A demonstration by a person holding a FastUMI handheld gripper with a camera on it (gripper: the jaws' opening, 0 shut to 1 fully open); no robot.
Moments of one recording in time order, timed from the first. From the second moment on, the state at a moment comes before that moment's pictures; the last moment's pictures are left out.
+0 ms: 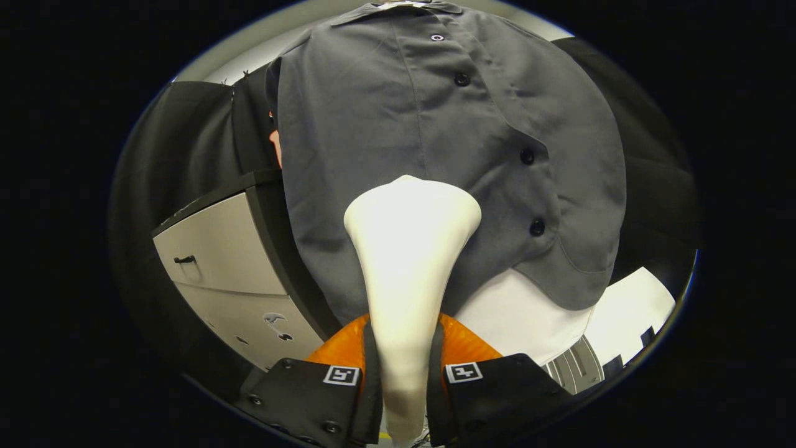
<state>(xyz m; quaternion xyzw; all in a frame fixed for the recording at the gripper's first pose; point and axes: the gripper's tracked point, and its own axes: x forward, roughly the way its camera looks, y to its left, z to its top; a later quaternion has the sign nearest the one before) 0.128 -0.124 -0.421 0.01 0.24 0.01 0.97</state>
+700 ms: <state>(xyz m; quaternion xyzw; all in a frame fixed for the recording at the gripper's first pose) 0.141 -0.191 -0.174 0.02 0.12 -0.03 0.99</state>
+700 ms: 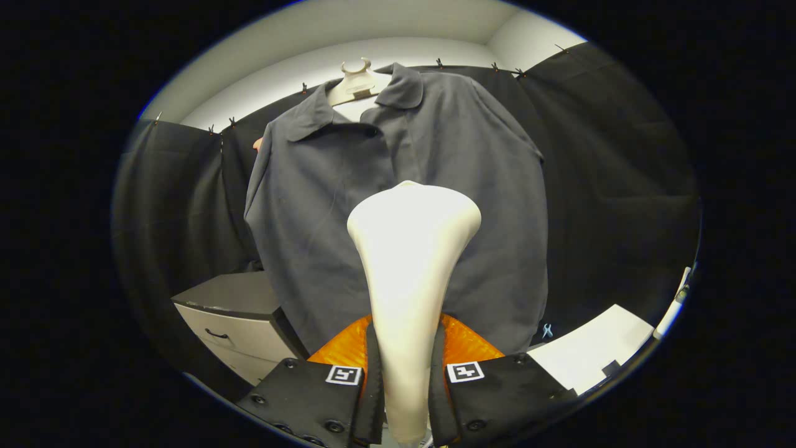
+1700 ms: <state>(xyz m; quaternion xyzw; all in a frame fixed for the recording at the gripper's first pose) 0.245 -0.247 -0.068 -0.02 0.06 -0.02 1.00</state>
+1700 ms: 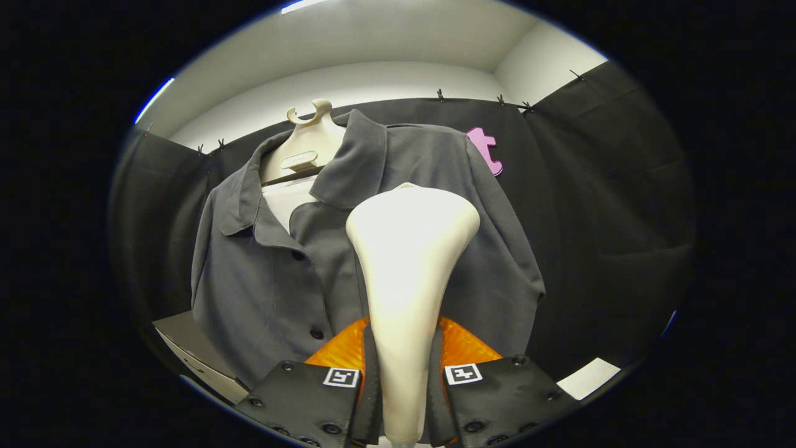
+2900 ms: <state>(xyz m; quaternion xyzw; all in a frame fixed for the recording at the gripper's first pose) 0.173 -0.287 -0.251 0.01 0.18 -0.04 0.98</state>
